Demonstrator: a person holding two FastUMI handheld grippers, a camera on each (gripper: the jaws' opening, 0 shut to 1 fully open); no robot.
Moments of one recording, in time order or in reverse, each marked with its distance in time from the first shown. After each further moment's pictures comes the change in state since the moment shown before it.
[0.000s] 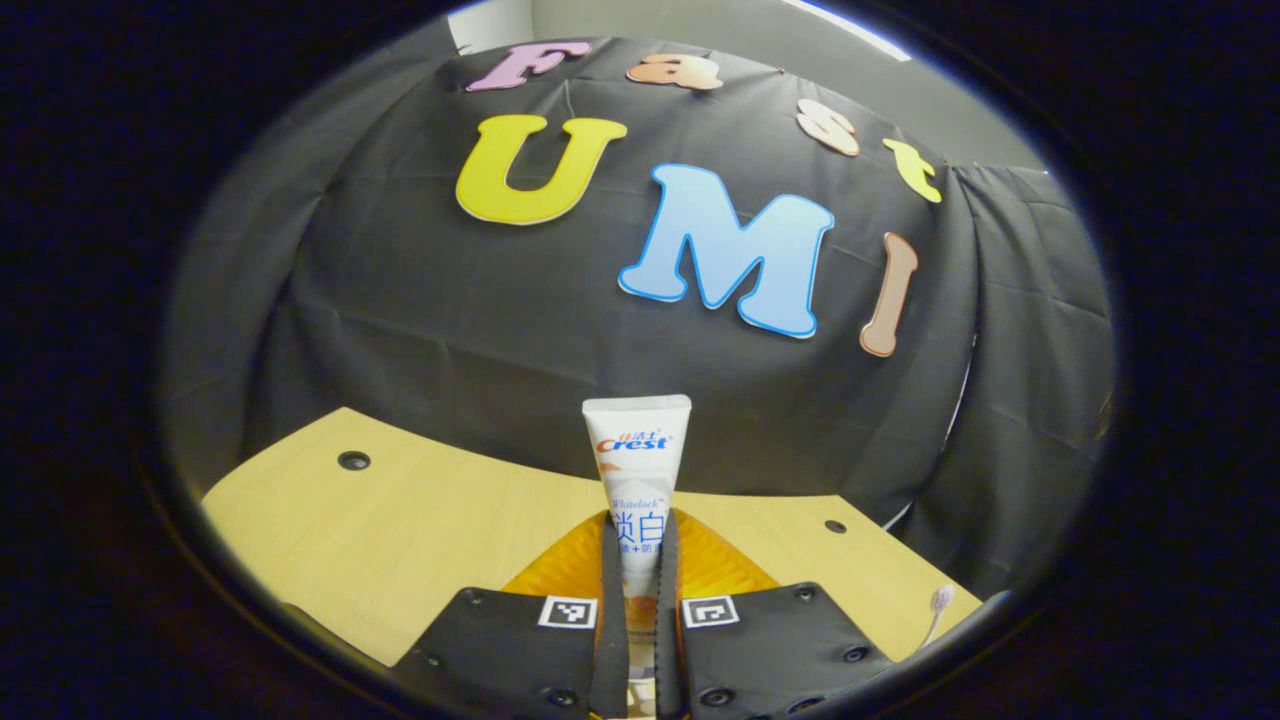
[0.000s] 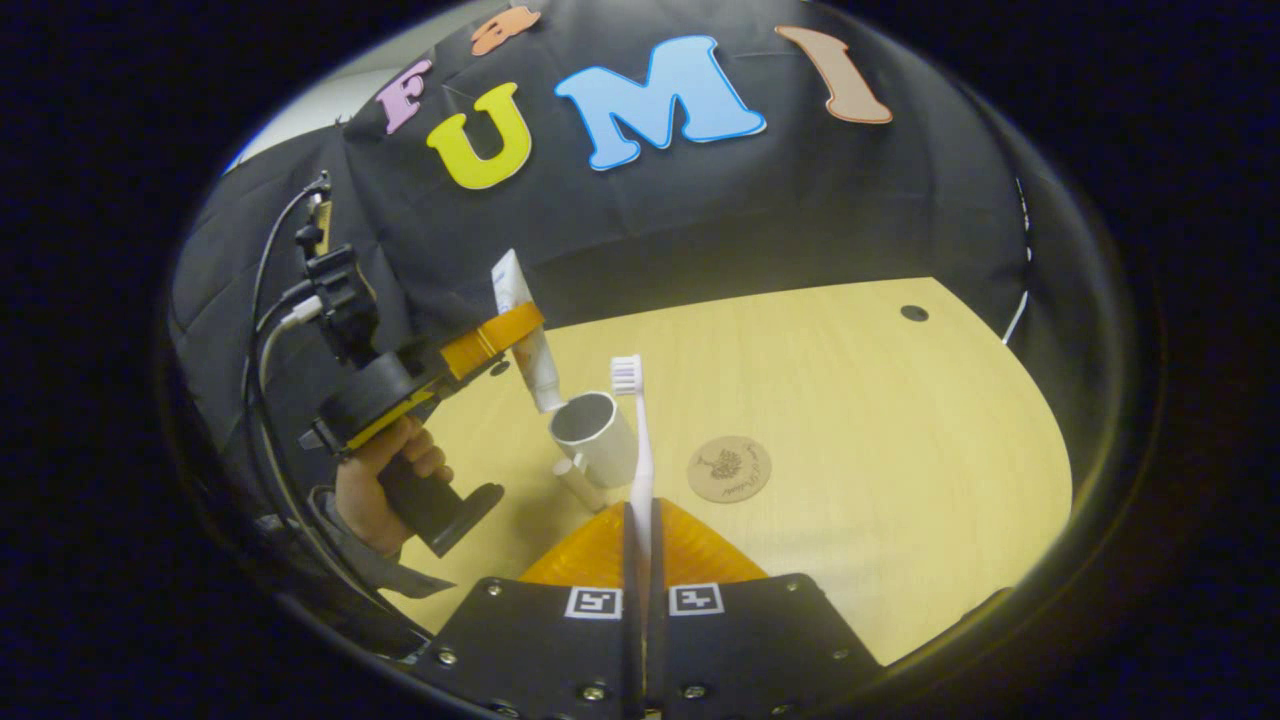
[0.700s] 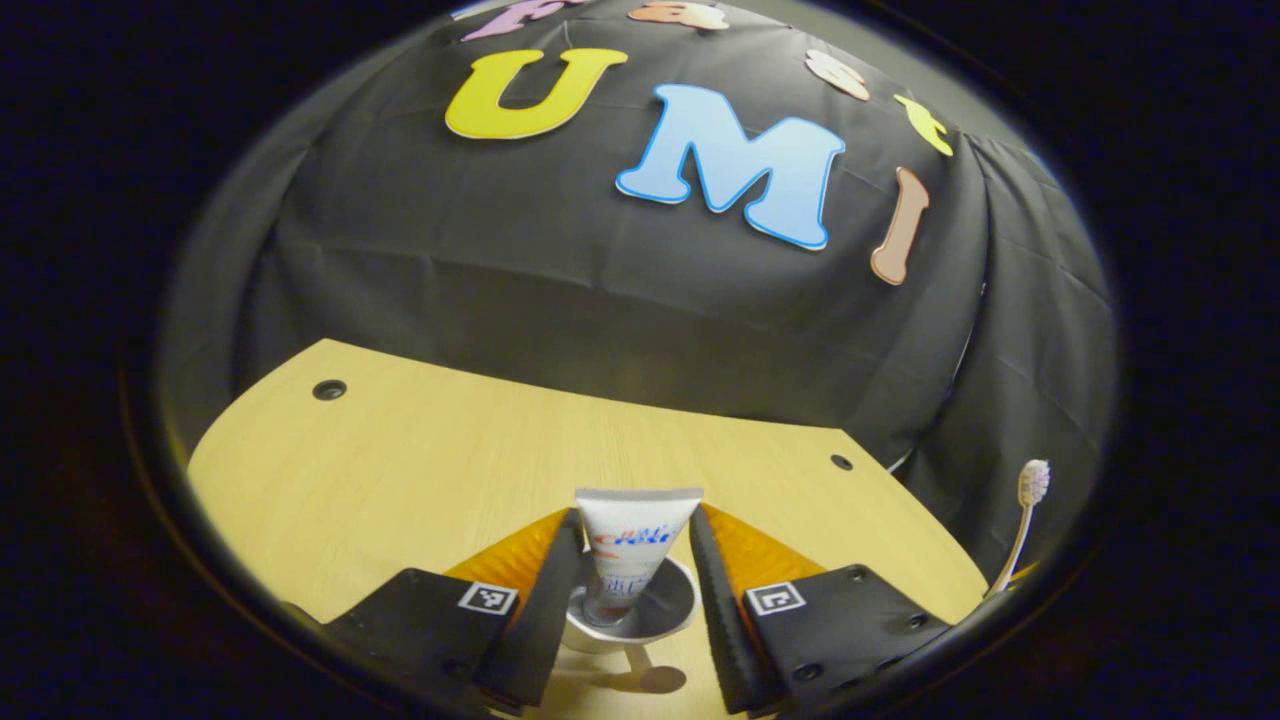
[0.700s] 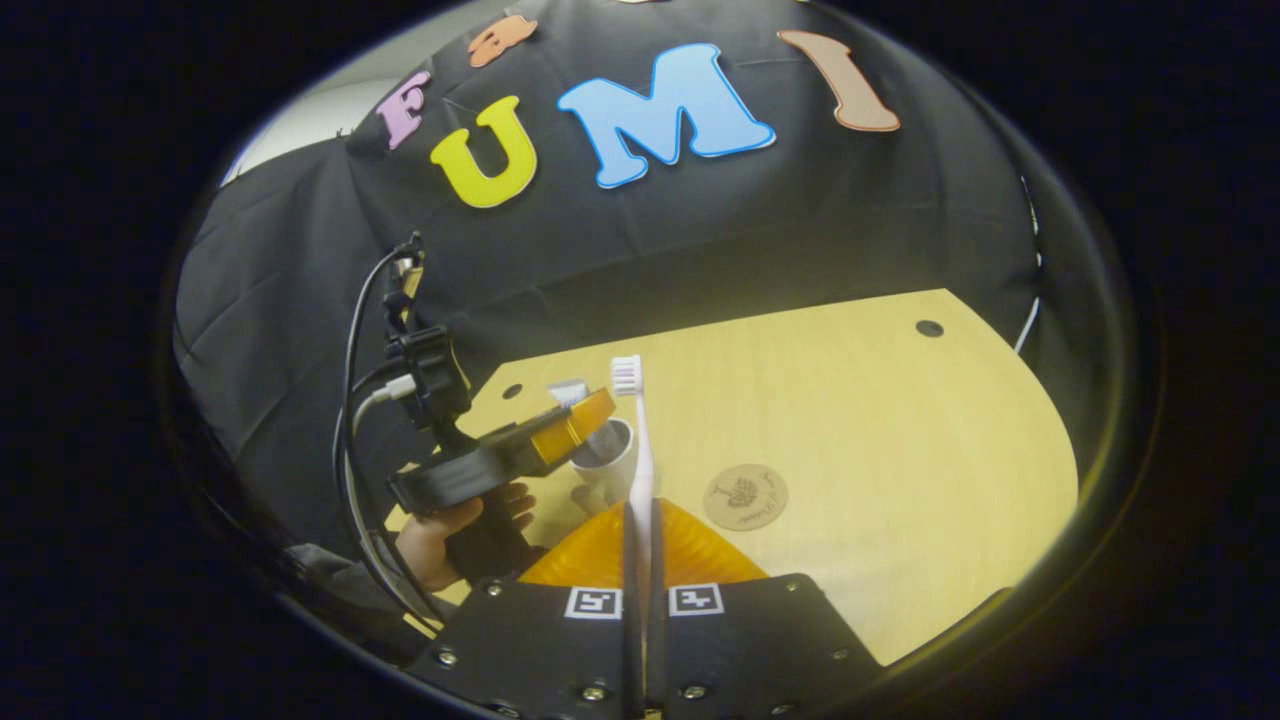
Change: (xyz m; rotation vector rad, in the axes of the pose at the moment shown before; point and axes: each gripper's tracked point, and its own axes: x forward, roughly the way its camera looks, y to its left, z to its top) left arm 0.050 0.017 -0.102 -0.022 0.199 -0.003; right arm 0.014 0.010 0.030 0.003 -0.036 0.049
